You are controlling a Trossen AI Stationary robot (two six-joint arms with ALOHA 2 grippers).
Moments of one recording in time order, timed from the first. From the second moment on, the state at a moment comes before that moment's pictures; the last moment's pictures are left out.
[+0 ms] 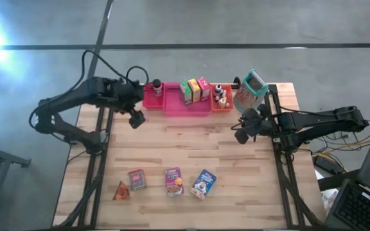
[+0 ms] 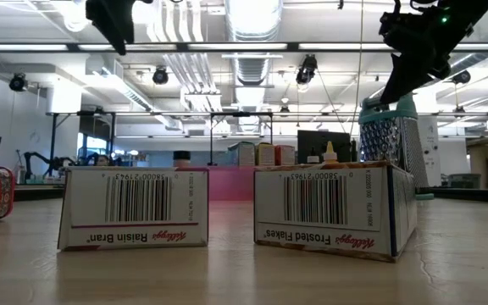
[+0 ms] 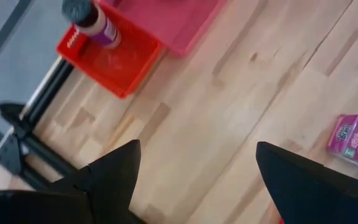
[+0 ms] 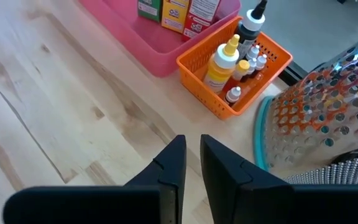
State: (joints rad) left arm 0.21 1.28 1.60 -1.50 -0.23 -0.36; right arm 0.08 0.96 0.78 -0.83 0.63 0.62
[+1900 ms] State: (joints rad) left arm -0.93 1.38 1.34 -1.52 -0.11 -1.91; right arm 0.08 0.96 0.78 -0.77 0.63 0.63
